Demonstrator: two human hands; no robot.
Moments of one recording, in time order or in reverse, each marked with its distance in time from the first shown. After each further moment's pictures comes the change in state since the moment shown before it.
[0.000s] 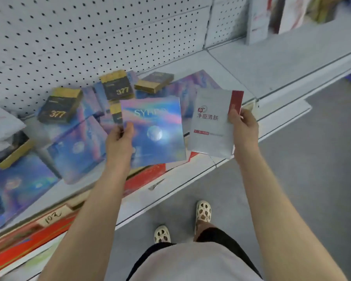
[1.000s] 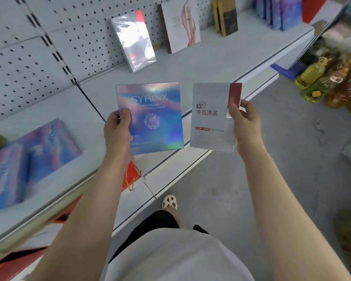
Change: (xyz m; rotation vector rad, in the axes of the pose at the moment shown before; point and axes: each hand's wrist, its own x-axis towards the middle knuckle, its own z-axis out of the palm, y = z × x) left_hand -0.026 0.034 0.504 -0.082 -0.188 0.077; right_hand 0.354 -0.055 -0.311 -0.039 0.097 -0.023
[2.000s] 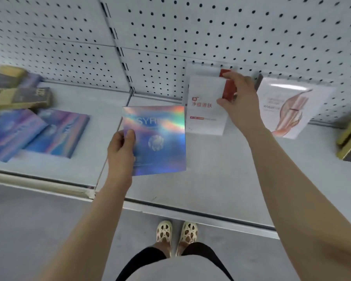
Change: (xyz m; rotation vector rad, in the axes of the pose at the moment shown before) left_hand 0.106 0.006 0.109 -0.010 0.795 -0.094; right_hand 0.332 -0.095 0.281 -0.505 -0.986 -0.840
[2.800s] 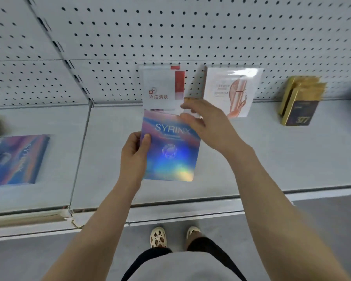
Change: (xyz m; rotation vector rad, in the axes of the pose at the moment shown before) left_hand -0.046 0.003 0.057 -0.031 -0.443 0.058; right_hand -0.101 -0.042 -0.041 -0.105 -0.107 -0.006
